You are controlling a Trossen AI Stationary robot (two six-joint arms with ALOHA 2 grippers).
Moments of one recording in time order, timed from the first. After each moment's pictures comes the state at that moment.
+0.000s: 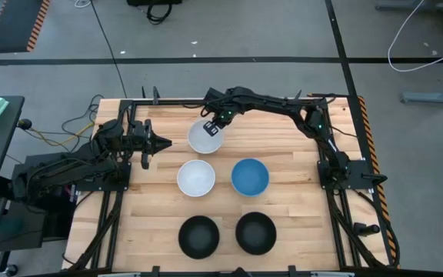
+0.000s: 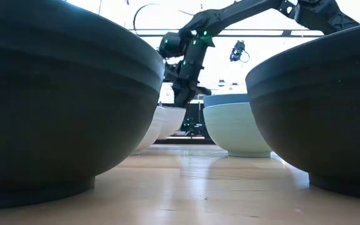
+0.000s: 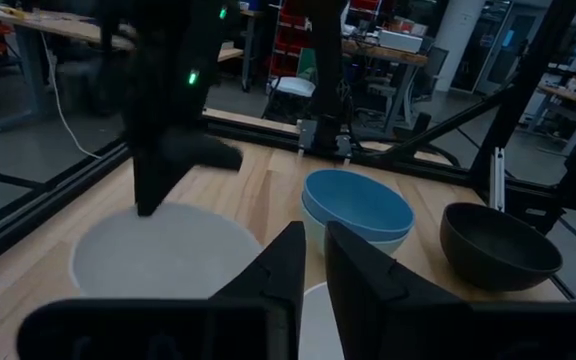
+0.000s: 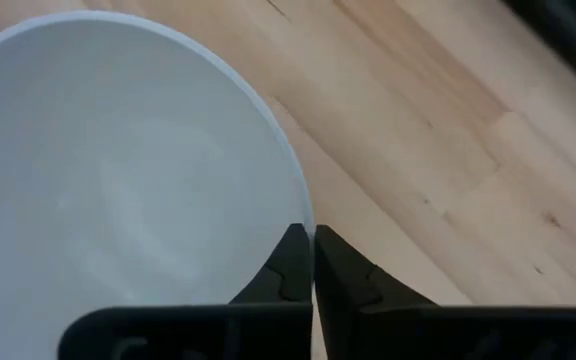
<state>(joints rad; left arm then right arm) 0.51 0.46 0.29 0.06 0.42 -0.12 -0.38 2.22 2.05 -1.03 0.00 0.41</state>
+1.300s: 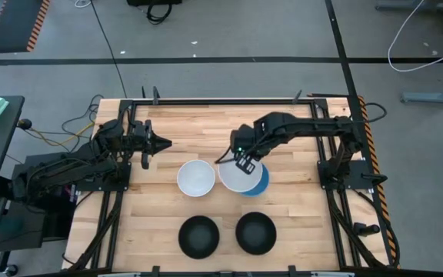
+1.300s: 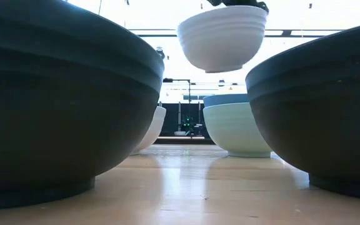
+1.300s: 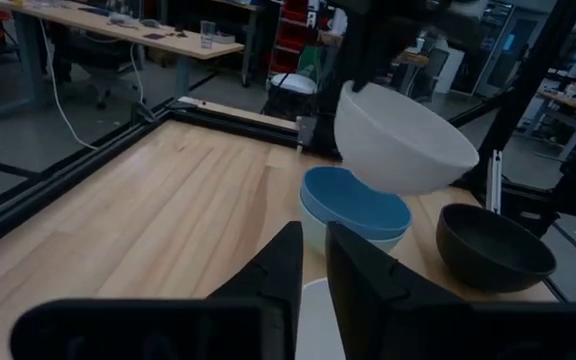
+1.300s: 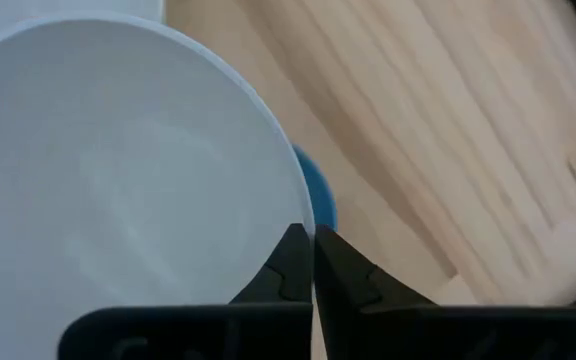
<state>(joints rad) 0.51 0.46 0.29 0.05 0.42 -0.15 0.07 1.83 1.96 -1.57 0.19 0.71</state>
